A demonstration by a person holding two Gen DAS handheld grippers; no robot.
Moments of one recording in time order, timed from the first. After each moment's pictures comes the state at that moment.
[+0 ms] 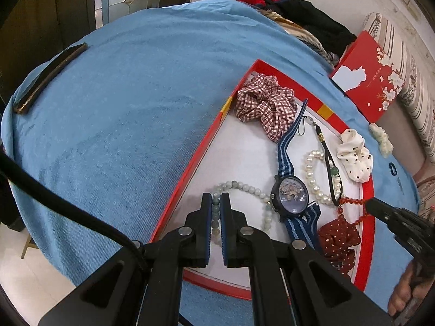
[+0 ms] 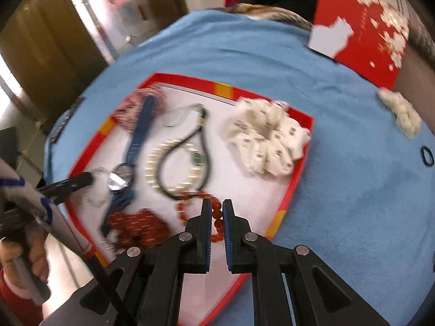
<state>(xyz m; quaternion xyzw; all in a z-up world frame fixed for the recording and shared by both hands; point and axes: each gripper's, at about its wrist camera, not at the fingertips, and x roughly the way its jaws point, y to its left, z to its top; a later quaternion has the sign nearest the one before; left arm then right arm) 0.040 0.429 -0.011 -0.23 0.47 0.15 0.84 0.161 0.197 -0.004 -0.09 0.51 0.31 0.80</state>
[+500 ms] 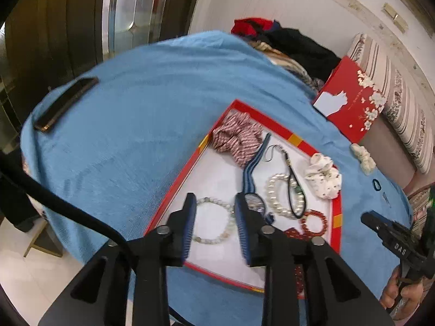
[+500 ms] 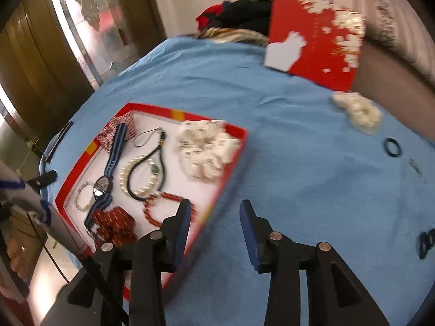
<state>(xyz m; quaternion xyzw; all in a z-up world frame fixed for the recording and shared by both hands) 0.015 0.401 0.055 -0.23 0.40 0.17 0.87 0.153 0.118 0.034 -0.06 0.46 0.27 0.84</state>
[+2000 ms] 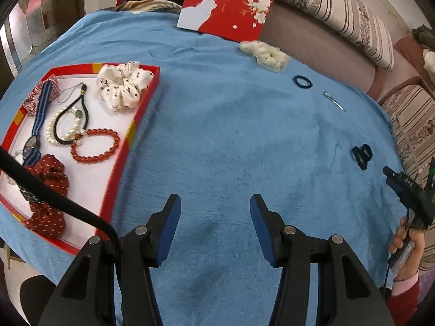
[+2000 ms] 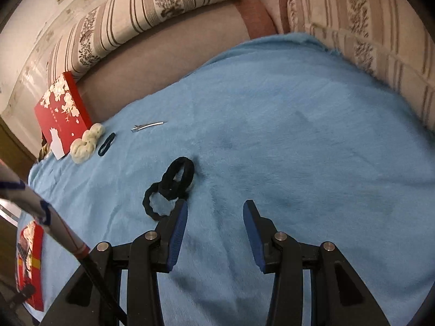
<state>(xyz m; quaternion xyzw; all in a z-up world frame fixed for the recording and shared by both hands) 0.092 0.101 0.005 -0.12 0.50 0.02 0.86 0.172 -0.324 -0.024 0.20 0.43 -0.03 0.88</state>
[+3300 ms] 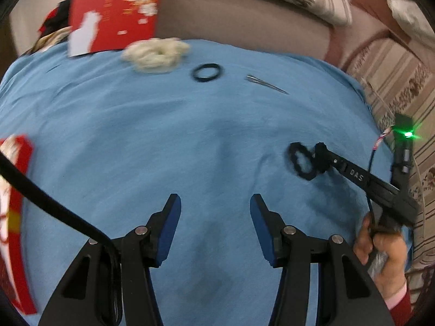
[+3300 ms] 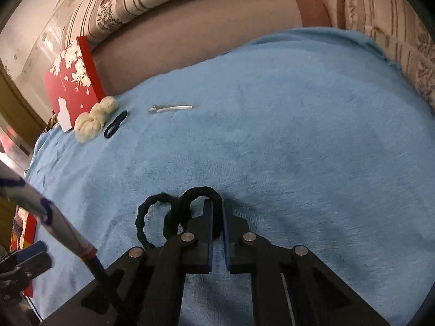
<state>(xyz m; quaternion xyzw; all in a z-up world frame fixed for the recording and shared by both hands) 0.208 -0.063 -0.009 -0.04 0.51 -0.09 0.85 0.225 -0.283 -0.045 0.15 0.46 0.03 0.88</state>
